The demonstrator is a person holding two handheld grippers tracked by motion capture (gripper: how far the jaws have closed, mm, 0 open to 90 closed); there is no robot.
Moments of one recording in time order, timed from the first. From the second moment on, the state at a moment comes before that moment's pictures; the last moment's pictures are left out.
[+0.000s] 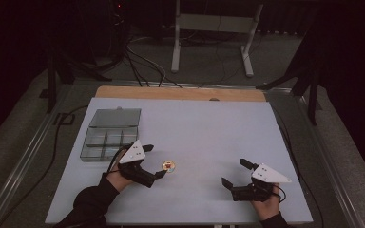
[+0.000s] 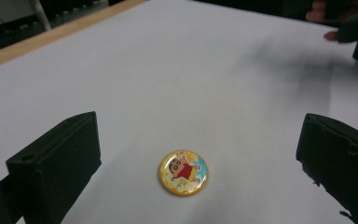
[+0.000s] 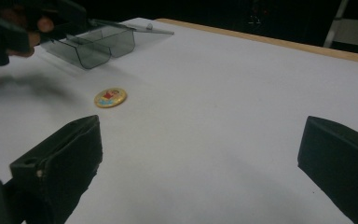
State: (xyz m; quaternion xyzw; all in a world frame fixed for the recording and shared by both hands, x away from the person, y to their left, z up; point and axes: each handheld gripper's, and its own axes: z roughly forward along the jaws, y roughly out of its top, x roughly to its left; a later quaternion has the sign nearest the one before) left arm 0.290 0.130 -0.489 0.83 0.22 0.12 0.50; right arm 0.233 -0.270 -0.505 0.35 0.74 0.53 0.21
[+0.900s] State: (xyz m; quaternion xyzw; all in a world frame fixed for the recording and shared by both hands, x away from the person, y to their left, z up) left arm 0.302 0.103 -0.519 0.87 0.23 0.08 0.43; right arm 0.233 -0.271 -0.504 0.35 0.74 0.53 0.20
